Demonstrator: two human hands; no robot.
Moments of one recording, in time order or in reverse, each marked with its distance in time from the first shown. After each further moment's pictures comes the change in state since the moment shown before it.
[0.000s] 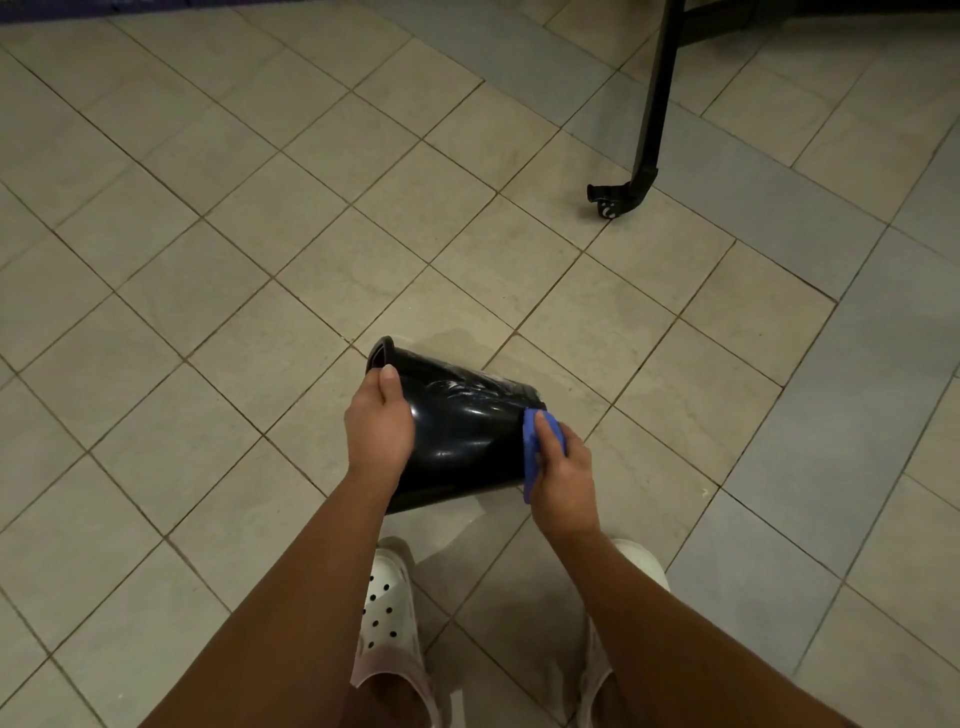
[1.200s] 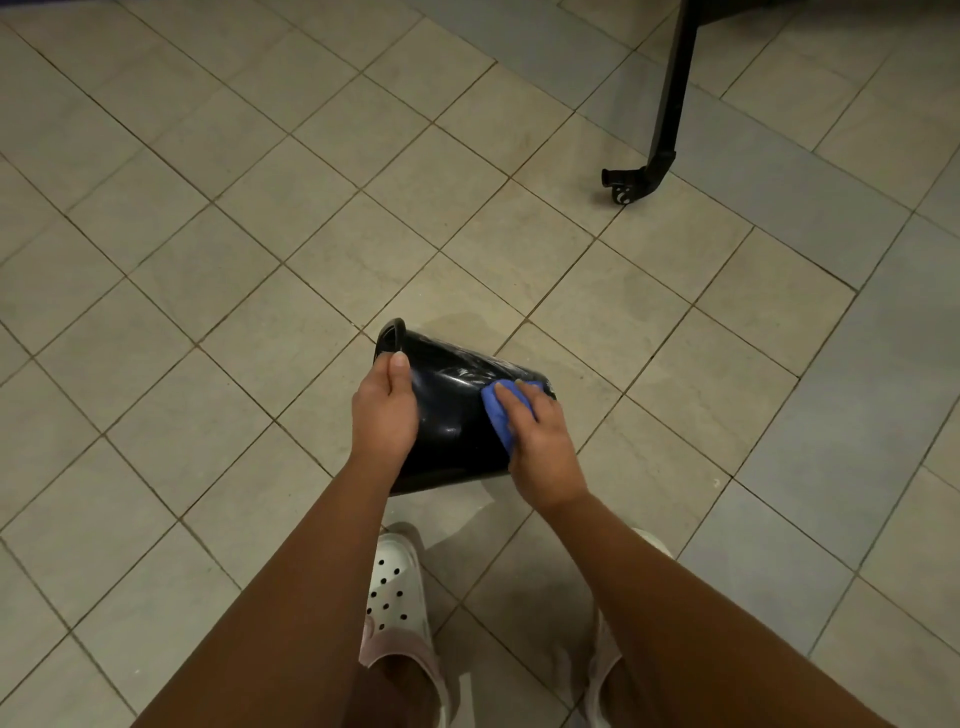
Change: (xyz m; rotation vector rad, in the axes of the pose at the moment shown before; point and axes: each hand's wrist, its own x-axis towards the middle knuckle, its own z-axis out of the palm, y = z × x) left_hand 0.005 -0.008 -0.009 0.037 -0.044 0.102; right_hand 0.018 -0.033 0.006 -0.044 0.021 -0.315
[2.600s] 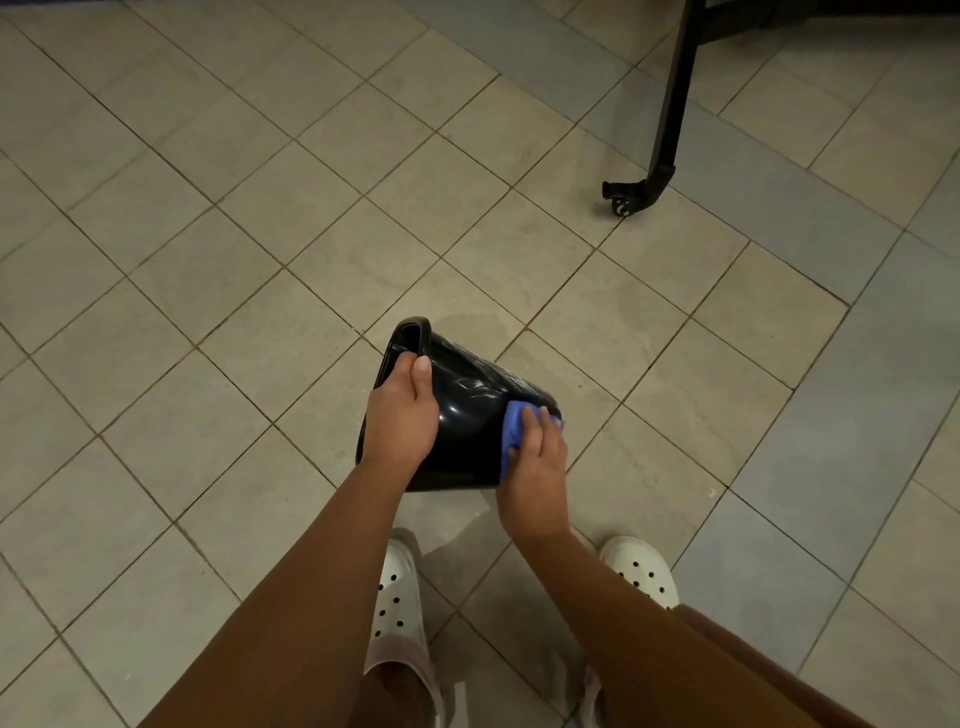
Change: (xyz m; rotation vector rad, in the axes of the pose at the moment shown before) left_hand -0.001 0.006 0.005 0.261 -0.038 0.134; right_hand -0.022 -0.028 0.008 0.052 -0.012 0.353
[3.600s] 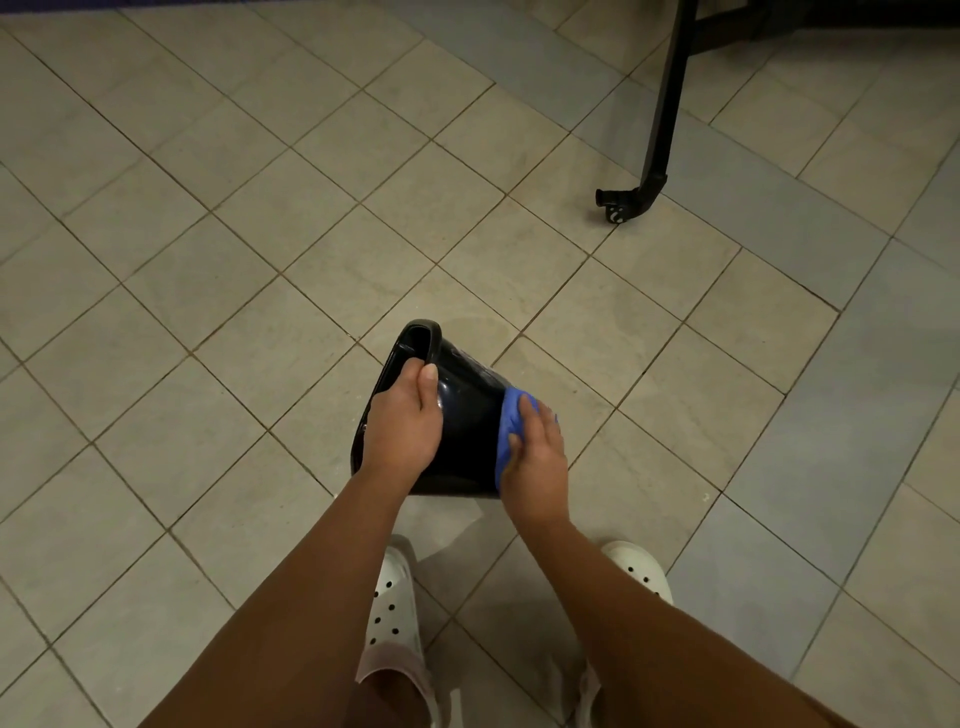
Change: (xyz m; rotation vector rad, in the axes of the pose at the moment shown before) left_hand -0.003 0.003 0.002 0.047 -0.024 0.063; right_hand 0.016 -0.002 -0.008 0.127 0.076 -0.014
